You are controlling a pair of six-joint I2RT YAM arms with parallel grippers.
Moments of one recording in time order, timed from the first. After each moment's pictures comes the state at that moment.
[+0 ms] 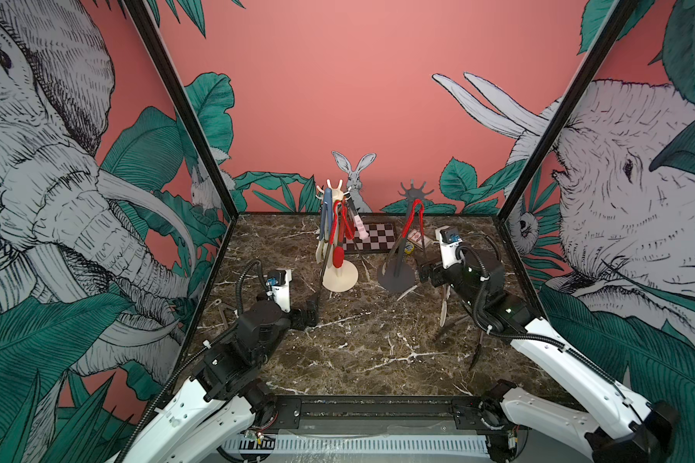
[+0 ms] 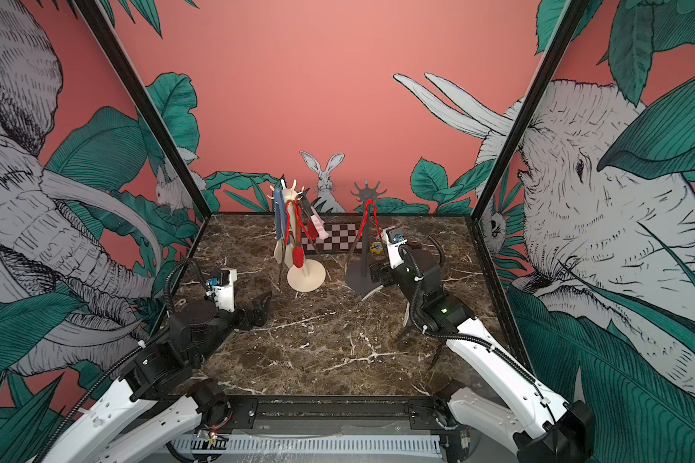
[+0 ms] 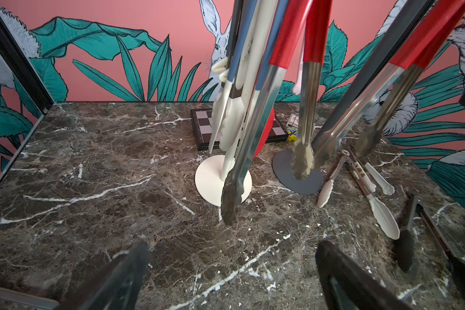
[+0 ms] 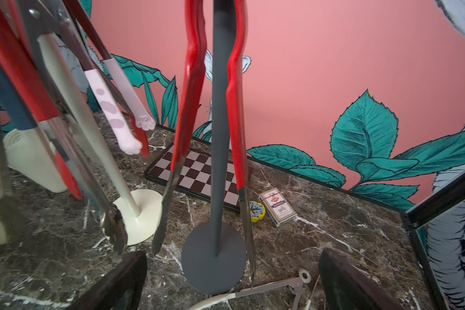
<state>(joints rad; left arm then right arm) -0.77 0.53 0.70 -0.54 -0.39 -0.31 0.59 0.99 0.92 -0.19 0.20 -0.04</state>
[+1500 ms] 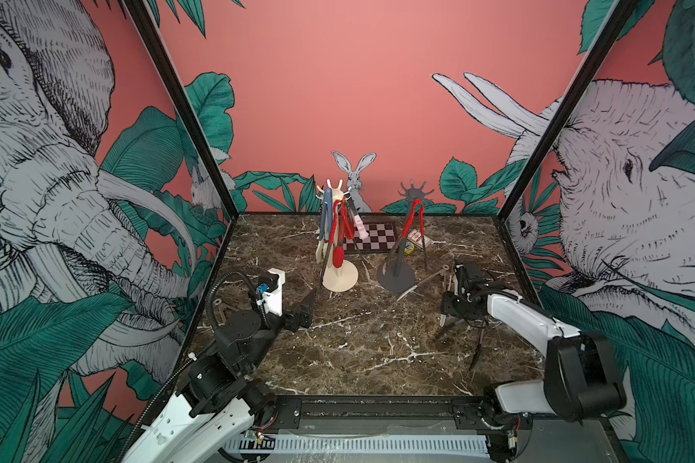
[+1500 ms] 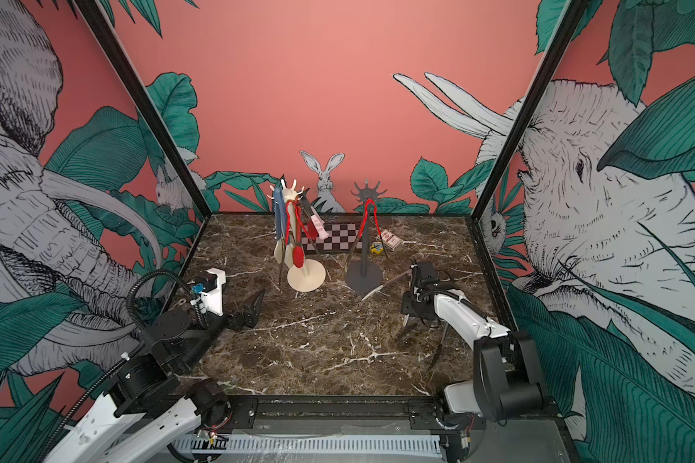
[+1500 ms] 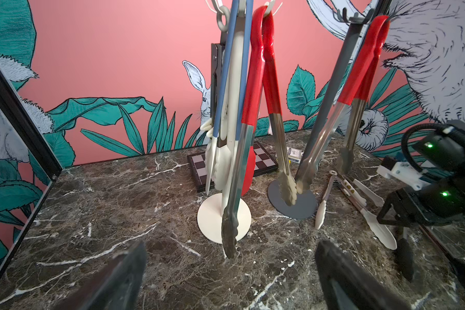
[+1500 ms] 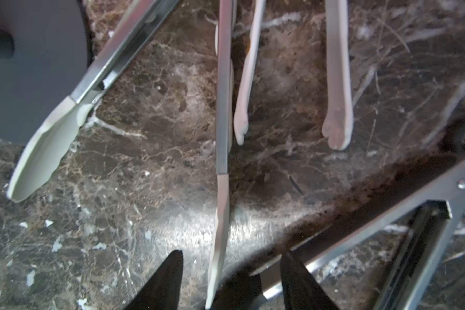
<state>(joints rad) -0.77 0.41 0.70 -0.45 -0.36 -0.12 0.22 1.43 0.82 -0.62 0.00 0.39</state>
